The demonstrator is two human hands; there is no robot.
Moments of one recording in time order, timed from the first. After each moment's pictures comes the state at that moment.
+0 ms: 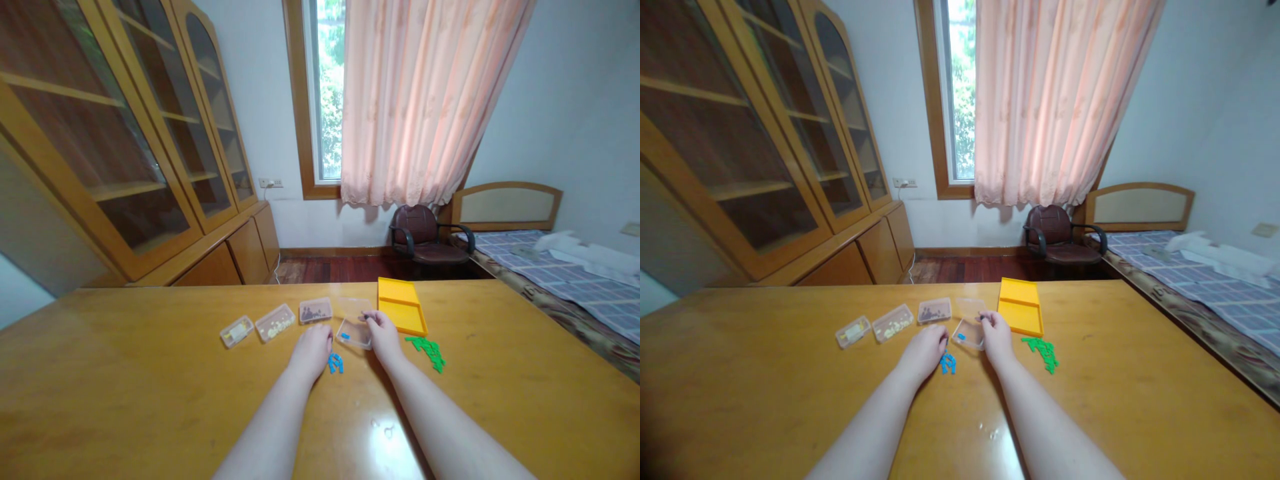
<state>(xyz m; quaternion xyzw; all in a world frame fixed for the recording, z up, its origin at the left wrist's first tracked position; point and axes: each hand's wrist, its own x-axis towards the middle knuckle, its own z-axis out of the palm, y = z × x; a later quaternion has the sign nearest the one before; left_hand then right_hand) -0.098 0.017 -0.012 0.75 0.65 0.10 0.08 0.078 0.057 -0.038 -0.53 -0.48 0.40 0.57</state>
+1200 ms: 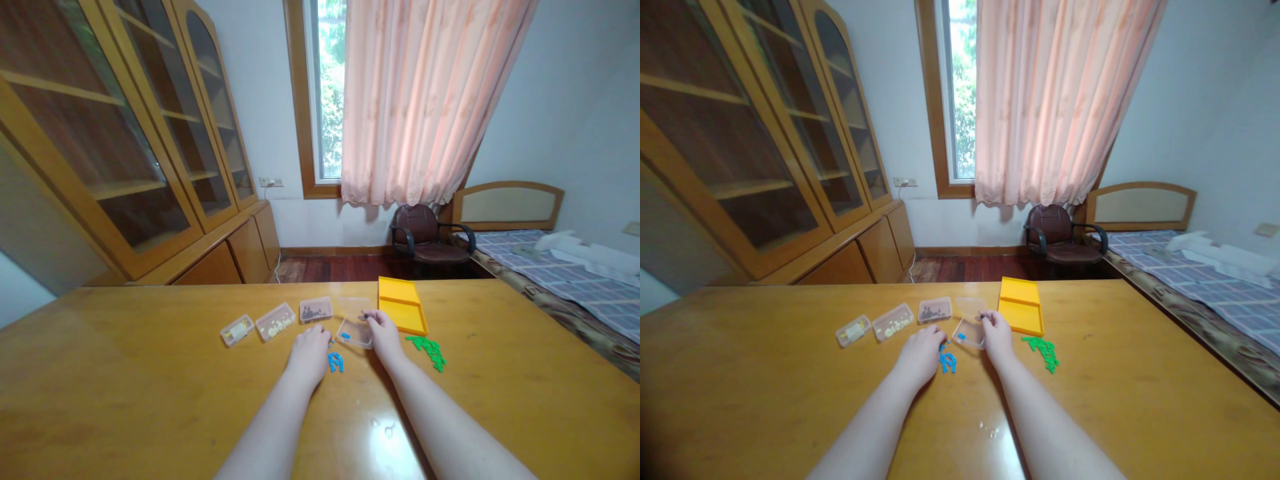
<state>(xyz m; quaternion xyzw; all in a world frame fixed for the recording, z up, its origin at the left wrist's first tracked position) -0.096 0.000 0.010 0.76 0.65 0.02 0.05 0.079 0.058 -0.037 -0.53 -0.48 0.41 0.57</state>
